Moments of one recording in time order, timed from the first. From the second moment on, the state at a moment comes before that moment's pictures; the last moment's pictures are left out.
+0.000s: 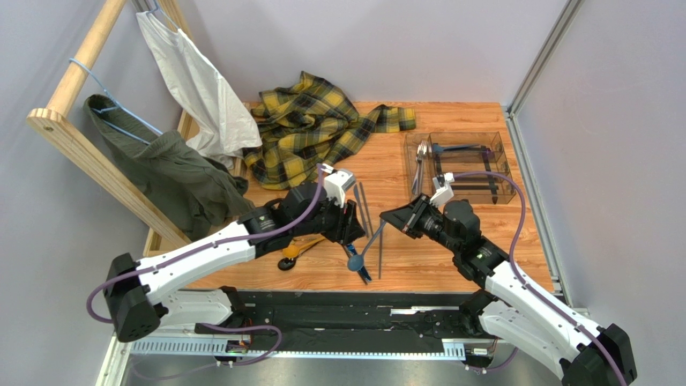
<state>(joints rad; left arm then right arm) -0.97 1.18 0.94 -0.29 0.11 -0.47 0.61 0.78 0.46 0.07 -0.18 1.05</state>
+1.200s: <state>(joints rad) -0.97 0.78 0.98 -0.94 -0.39 -0.43 0.55 1.00 0.86 -0.17 -0.04 0.80</state>
